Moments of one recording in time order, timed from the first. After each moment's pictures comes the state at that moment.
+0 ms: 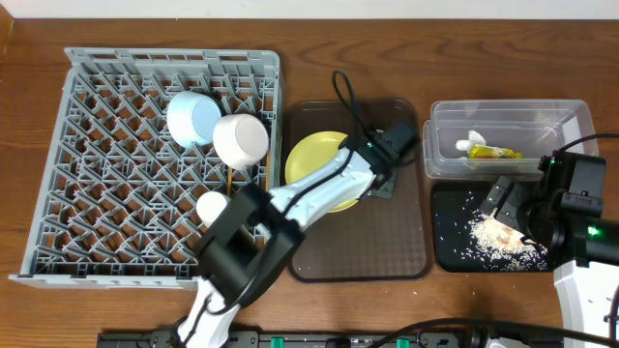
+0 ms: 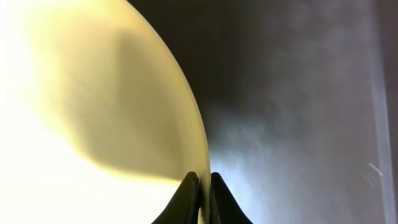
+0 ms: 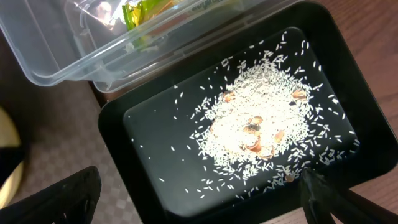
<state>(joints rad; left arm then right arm) -0.82 2.07 1.54 -0.76 -0.08 -0.56 -0.17 1.03 0.92 -0.99 0.02 0.33</state>
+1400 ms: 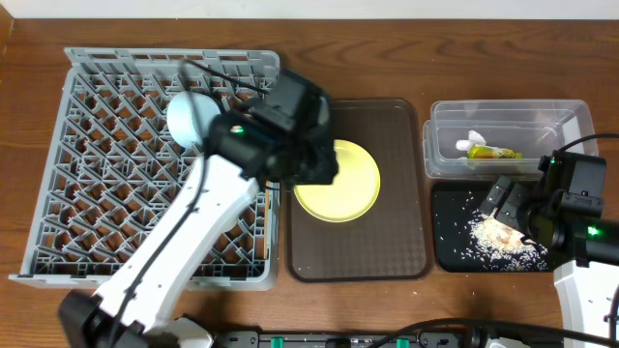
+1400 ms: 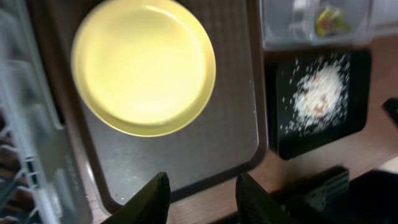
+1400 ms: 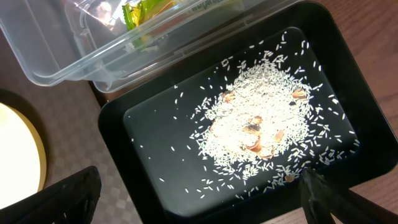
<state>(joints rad) -0.56 1.55 1.53 -1.13 0.29 -0.52 -0.17 1.03 0.92 -0.99 0.02 0.33</state>
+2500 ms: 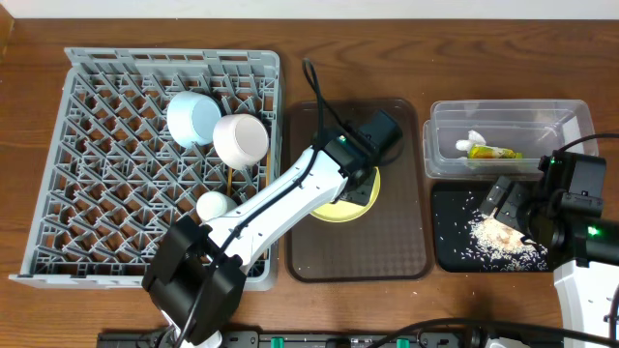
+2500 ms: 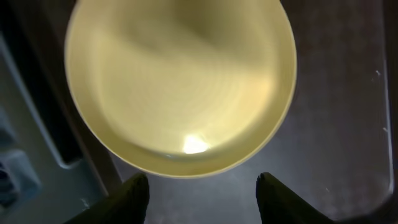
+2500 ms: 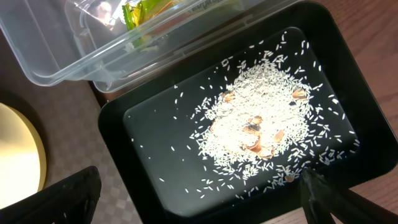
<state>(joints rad) -0.79 1.86 1.53 -1.05 -0.11 -0.51 -0.17 1.03 0.92 -0.99 0.02 0.33</state>
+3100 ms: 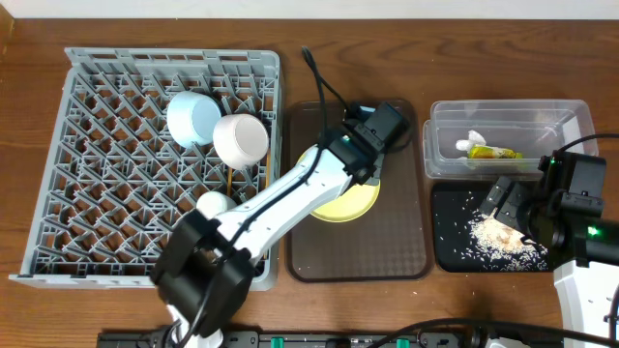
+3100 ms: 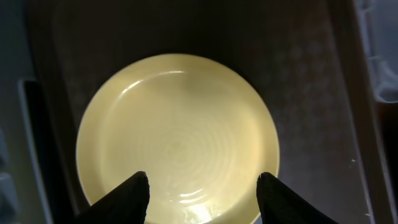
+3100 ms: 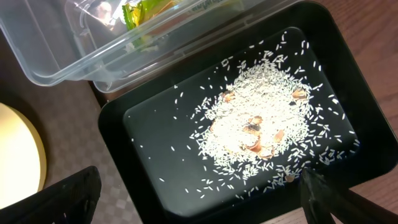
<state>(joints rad) -0.79 1.90 1.53 -0.85 -0.22 -0.54 -0.17 1.03 0.92 -0.99 0.02 0.33</state>
